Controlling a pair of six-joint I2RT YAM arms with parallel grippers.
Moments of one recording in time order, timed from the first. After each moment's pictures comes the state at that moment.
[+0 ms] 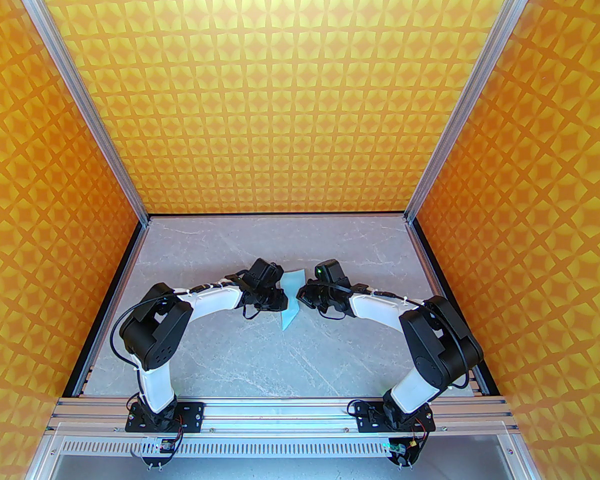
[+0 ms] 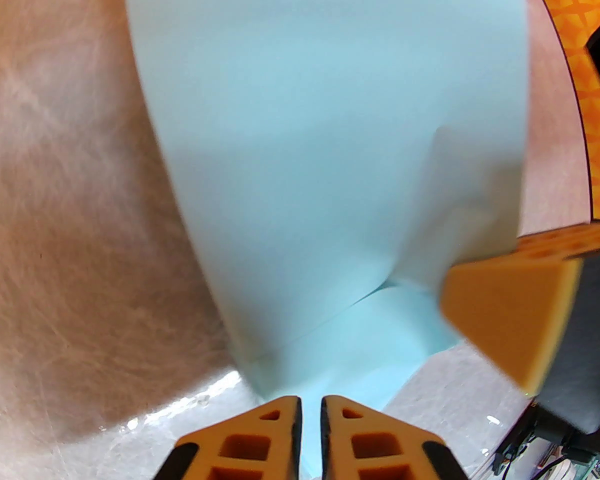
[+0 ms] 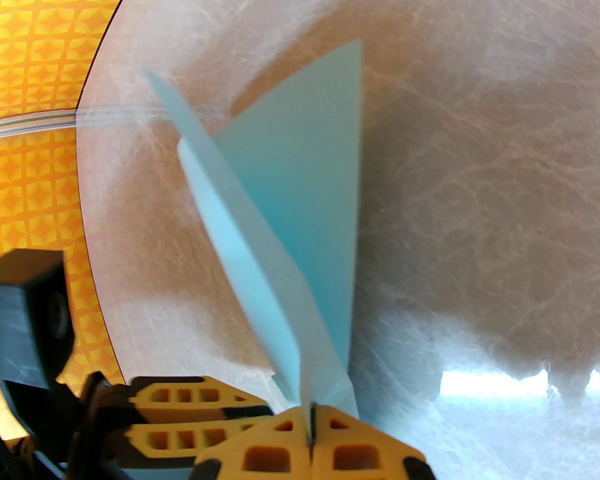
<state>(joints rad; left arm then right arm) -0.67 1.87 1.16 -0.27 0.34 -0.55 0.46 1.65 0.83 -0.05 -0.35 0.96</state>
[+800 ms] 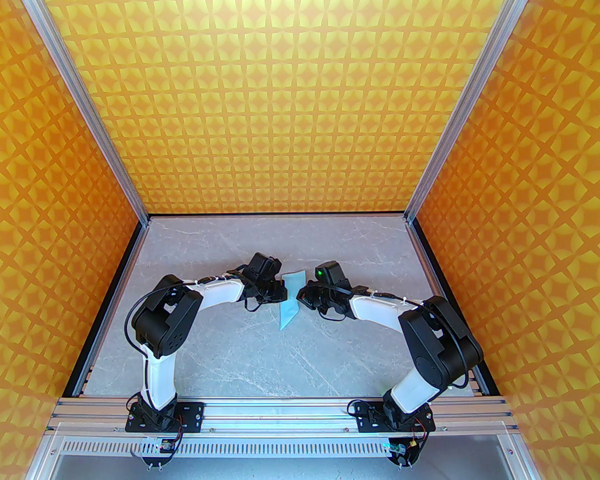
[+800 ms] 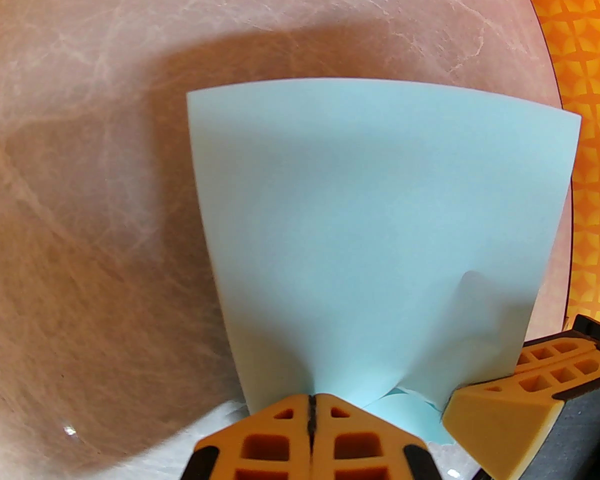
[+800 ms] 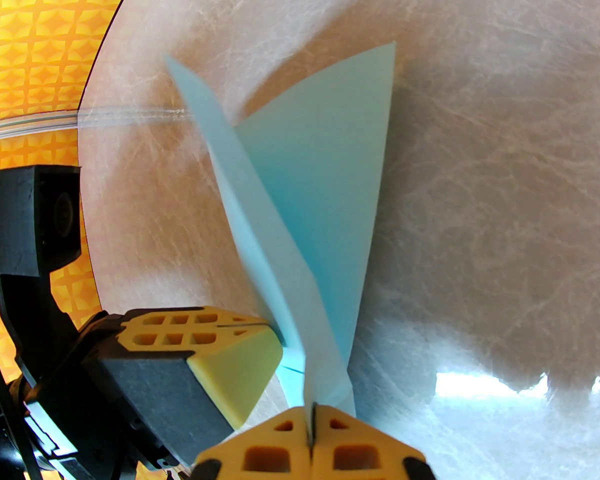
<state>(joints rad) -0.62 1.98 1.21 -0.17 0.40 -0.62 0.46 1.65 0.81 -0.02 -0.35 0.97</state>
